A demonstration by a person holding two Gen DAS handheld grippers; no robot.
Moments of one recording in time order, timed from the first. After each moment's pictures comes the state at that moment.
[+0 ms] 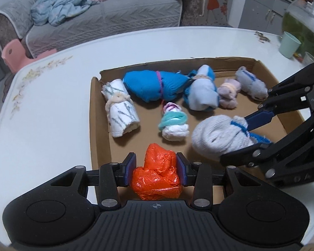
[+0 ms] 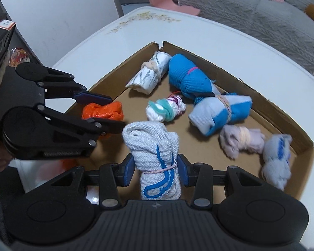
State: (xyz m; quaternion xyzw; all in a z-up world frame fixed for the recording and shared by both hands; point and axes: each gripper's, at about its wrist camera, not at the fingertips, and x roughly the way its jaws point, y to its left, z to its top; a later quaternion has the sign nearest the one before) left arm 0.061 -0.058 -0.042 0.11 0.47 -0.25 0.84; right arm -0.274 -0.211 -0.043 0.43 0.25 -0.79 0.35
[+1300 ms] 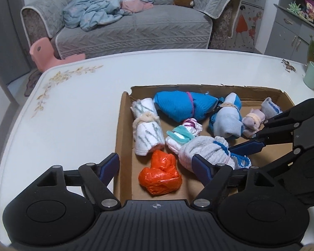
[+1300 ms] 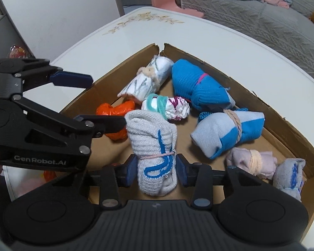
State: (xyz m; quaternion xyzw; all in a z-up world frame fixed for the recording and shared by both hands) left arm 0.067 -0.048 -0.029 0.07 0.43 -0.17 0.88; right arm -0.294 -0.230 -0.059 0.41 0.26 -0.79 0.37
